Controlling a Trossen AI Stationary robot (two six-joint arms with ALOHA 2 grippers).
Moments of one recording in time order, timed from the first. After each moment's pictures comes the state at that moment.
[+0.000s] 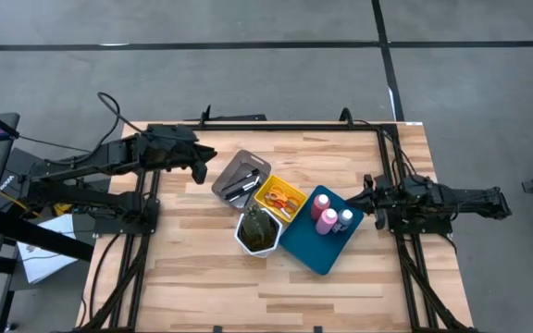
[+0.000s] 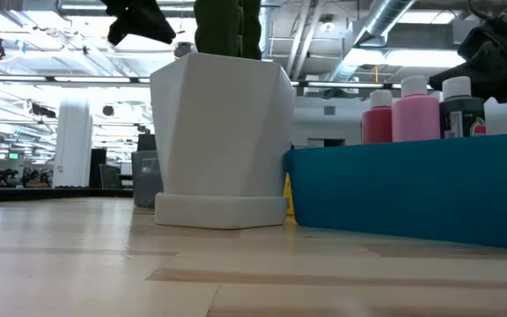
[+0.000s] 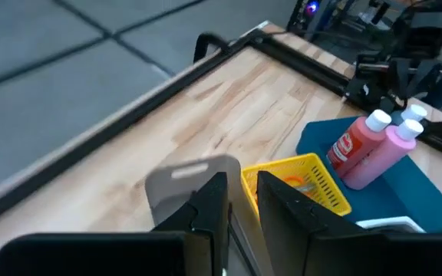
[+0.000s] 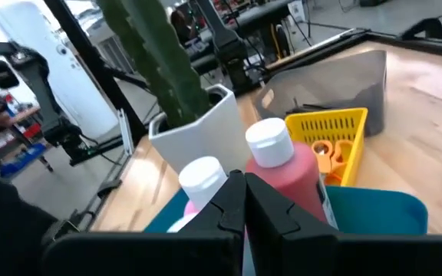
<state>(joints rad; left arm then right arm) 0.21 0.92 1.00 -0.59 -0.28 -0.37 0.01 0.00 0.09 -0.20 -0.03 0.42</state>
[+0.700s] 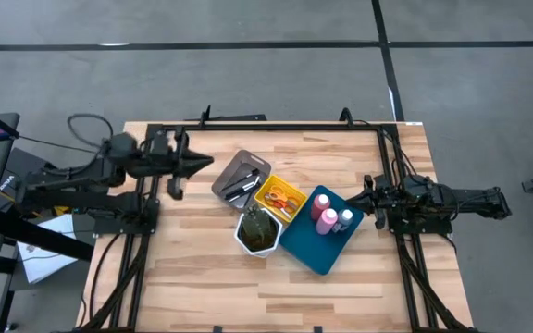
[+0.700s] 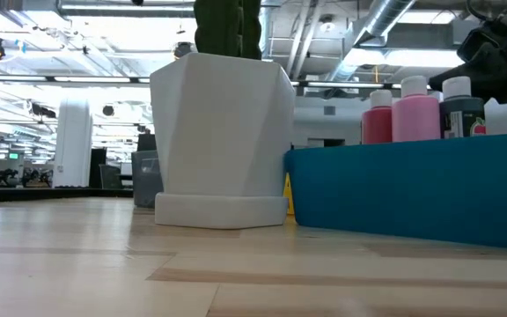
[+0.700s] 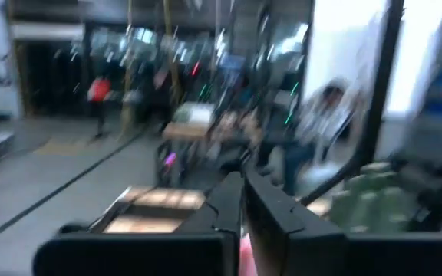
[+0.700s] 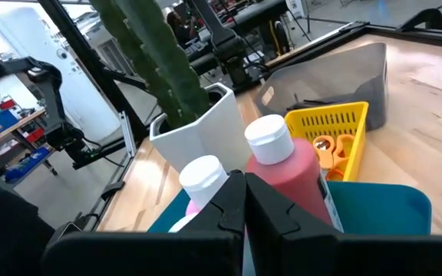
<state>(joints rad) 0.17 0.73 0.77 0.09 0.10 -0.04 0.01 0.00 0.09 -0.20 -0.02 0.45</state>
